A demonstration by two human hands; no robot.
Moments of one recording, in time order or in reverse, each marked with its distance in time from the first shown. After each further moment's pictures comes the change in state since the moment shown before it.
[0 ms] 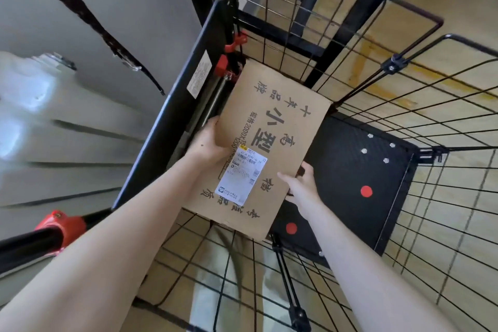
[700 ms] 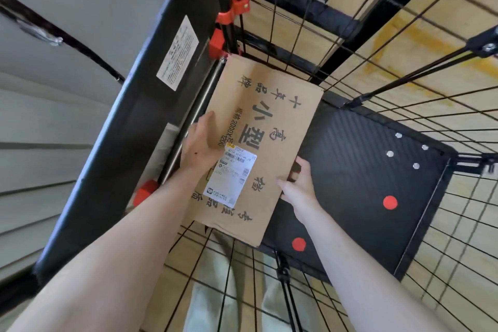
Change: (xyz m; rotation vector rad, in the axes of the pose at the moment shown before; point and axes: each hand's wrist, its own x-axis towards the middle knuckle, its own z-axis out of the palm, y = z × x) left_hand 0.080 -0.067 0.052 0.009 0.173 -0.032; right_hand 0.081 0.020 0.027 -0.114 0.034 -0.045
